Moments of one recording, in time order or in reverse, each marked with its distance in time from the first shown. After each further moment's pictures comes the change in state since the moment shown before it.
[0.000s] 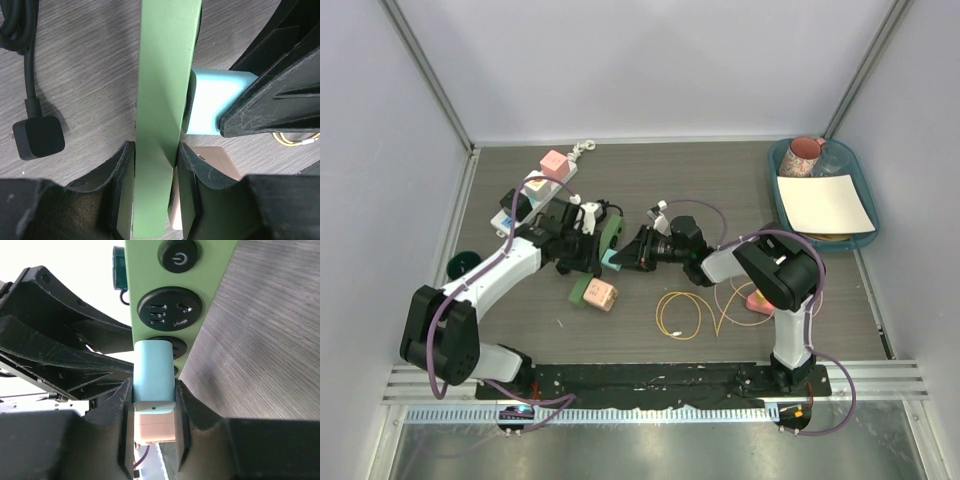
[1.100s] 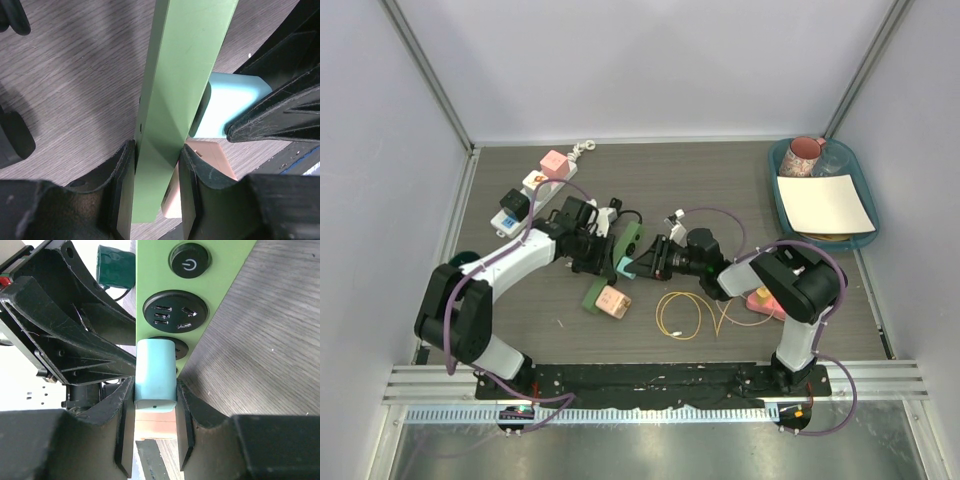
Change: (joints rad) left arm -0.027 0.127 0.054 -0.013 0.100 -0.029; right arm -0.030 -0.134 -0.204 0.051 0.081 -0.120
